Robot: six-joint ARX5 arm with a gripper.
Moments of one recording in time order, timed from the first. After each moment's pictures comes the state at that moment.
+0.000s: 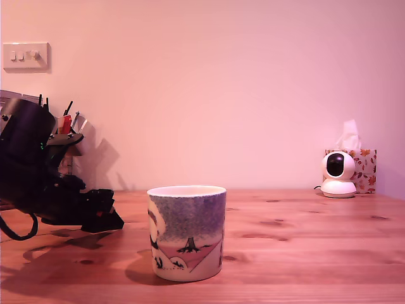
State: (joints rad) arm -0.26 1.99 0.71 0.77 0.25 0.11
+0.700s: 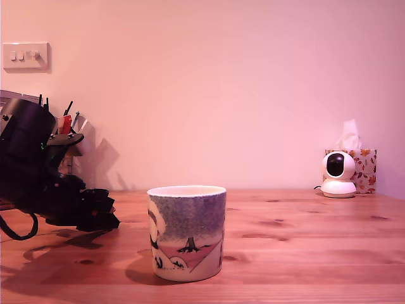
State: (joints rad) arm -0.26 1.99 0.71 0.77 0.25 0.11
